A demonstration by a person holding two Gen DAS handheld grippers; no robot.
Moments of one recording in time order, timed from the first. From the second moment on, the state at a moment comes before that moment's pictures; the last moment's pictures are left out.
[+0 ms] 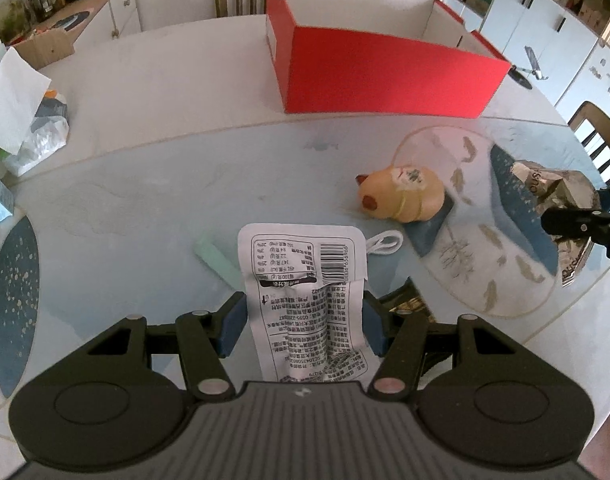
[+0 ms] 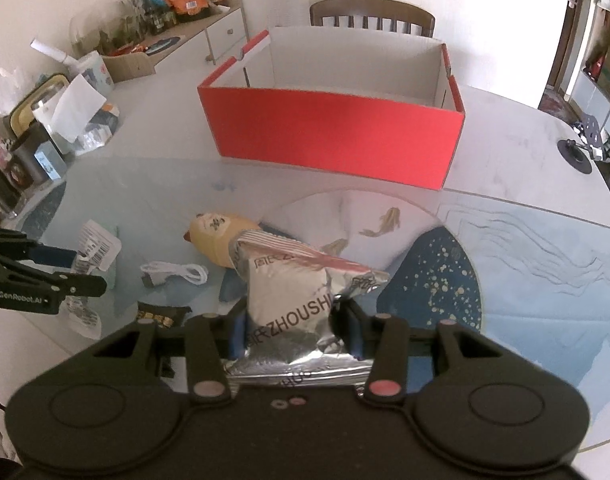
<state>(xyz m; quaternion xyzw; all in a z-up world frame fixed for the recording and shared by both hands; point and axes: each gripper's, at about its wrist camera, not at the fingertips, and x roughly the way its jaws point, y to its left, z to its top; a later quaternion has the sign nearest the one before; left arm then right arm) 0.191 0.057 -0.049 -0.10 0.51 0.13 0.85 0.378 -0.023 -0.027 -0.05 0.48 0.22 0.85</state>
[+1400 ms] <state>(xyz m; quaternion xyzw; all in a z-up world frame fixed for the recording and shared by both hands) 0.303 0.022 0.035 -0.09 0.44 0.08 0.89 0.463 -0.033 0.057 -0.04 0.42 0.27 0.86</state>
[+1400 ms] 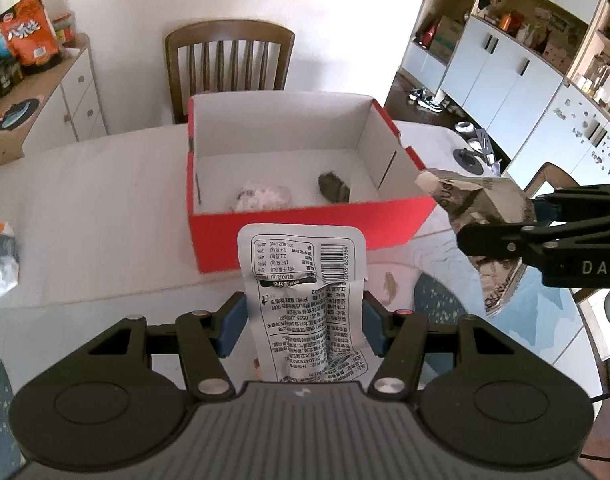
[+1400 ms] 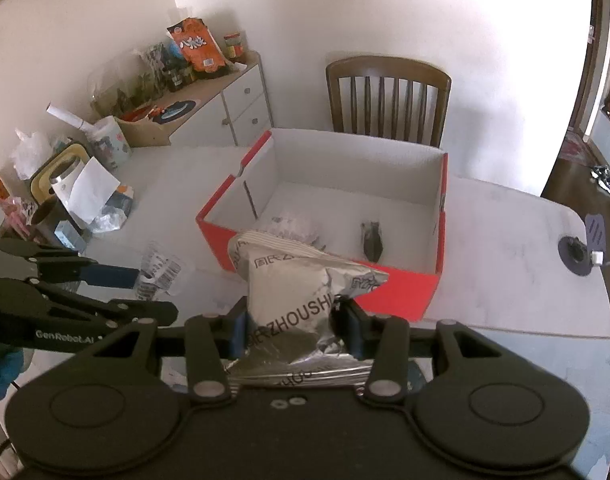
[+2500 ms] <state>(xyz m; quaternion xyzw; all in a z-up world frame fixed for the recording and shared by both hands) 0.434 0.050 0.065 -0.06 0.43 0.11 0.89 0.563 -0.023 0.046 -0.04 0.44 0.27 0.86</state>
